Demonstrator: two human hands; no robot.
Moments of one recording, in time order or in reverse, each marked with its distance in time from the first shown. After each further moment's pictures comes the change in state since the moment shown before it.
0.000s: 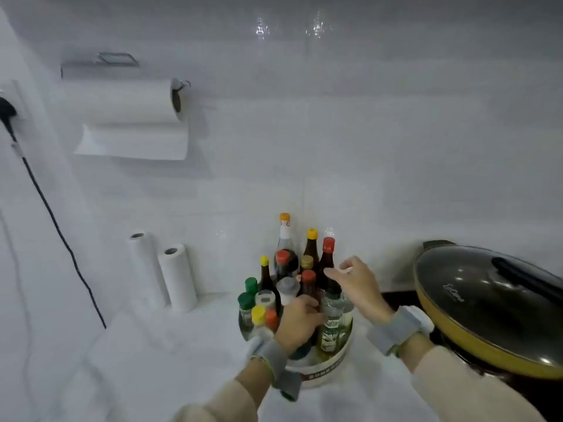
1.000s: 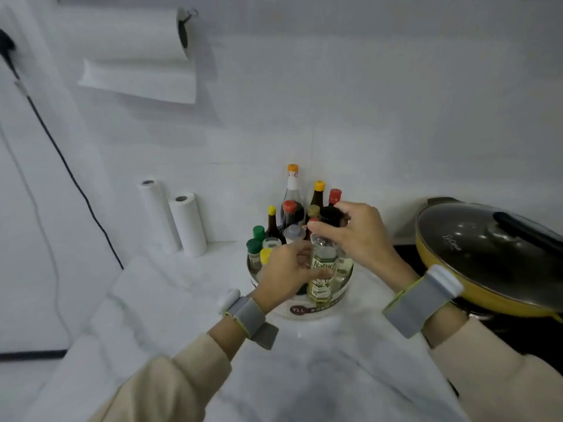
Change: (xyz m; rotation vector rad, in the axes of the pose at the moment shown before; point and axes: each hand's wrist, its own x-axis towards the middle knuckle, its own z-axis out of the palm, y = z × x) left_hand -0.068 0.024 -0.042 -0.032 0.057 0.288; right_hand -0.087 -0.072 -0.026 0.021 -0.050 -0.511
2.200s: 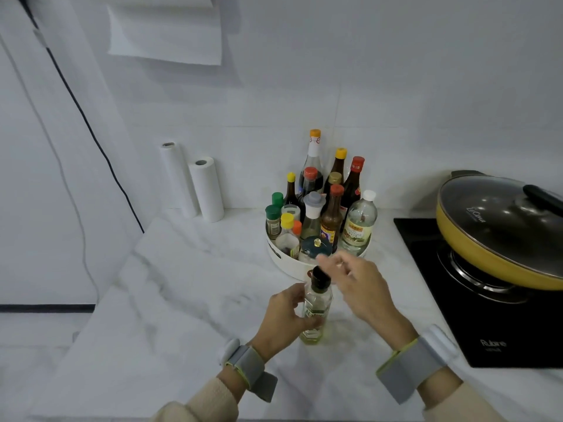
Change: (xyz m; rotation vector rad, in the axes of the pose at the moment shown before) left_hand -0.131 -0.084 0.025 0.047 -0.006 -0.238; right_hand -0.117 0.026 0.065 -0.167 -0.182 0.298
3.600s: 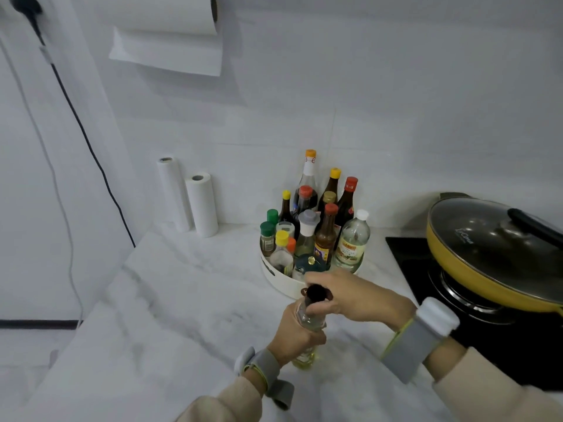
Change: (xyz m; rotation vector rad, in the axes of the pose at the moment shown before) left_hand 0.027 0.000 0.028 -0.388 -0.081 0.021; right_hand 0.040 -0.006 -0.018 -0.349 -0.610 -0.366
